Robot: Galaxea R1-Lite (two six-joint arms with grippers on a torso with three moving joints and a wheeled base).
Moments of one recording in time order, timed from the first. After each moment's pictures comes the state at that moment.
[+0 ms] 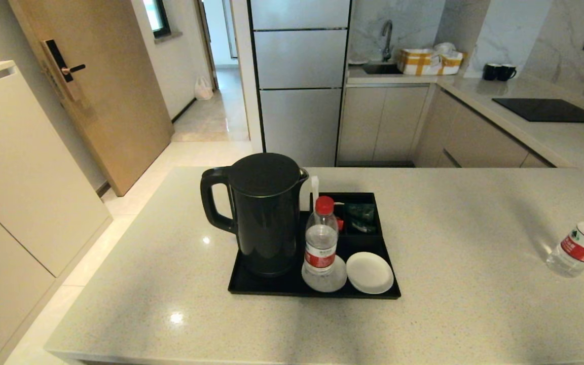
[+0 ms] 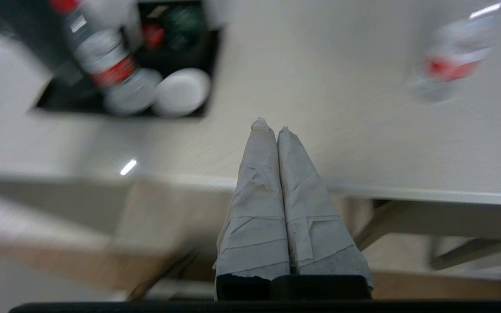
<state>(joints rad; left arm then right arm) 0.01 0.00 0.00 0.00 0.00 0.02 -0.04 0.40 -0.81 0.68 0.17 0.02</state>
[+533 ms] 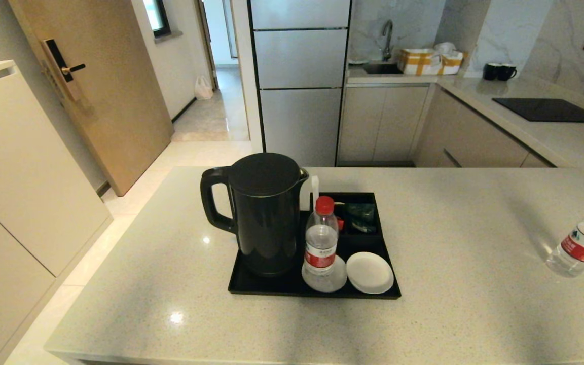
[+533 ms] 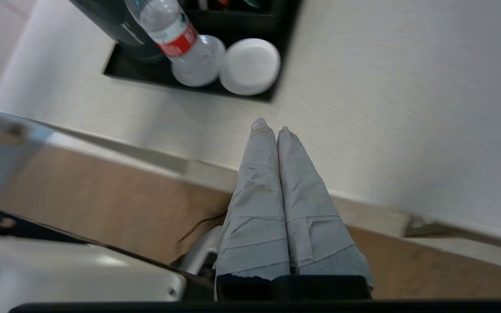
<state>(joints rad) 0.01 0.00 0.00 0.00 0.00 0.02 0.01 0.89 -0.82 0.45 0.40 0.07</state>
